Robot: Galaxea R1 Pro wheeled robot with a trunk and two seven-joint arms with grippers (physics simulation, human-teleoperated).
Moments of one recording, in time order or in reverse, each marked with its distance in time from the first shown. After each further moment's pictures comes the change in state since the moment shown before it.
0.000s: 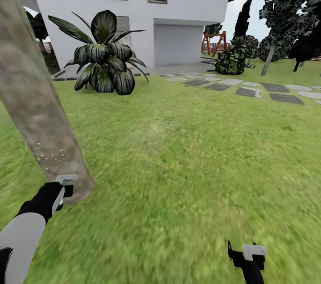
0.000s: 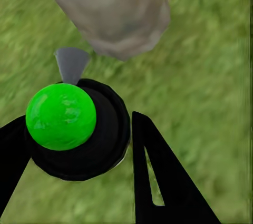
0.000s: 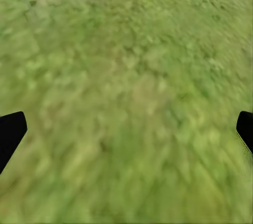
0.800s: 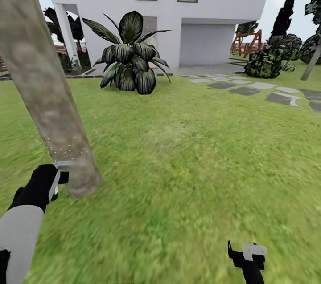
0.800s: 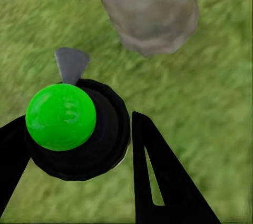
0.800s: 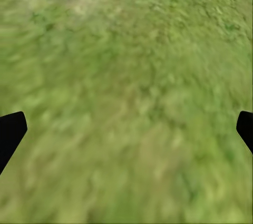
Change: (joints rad) left arm -0.013 -0.004 -0.003 -0.272 -0.003 0.290 -0.006; right arm 0.000 0.000 0.000 0.000 0.000 0.000 0.000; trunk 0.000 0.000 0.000
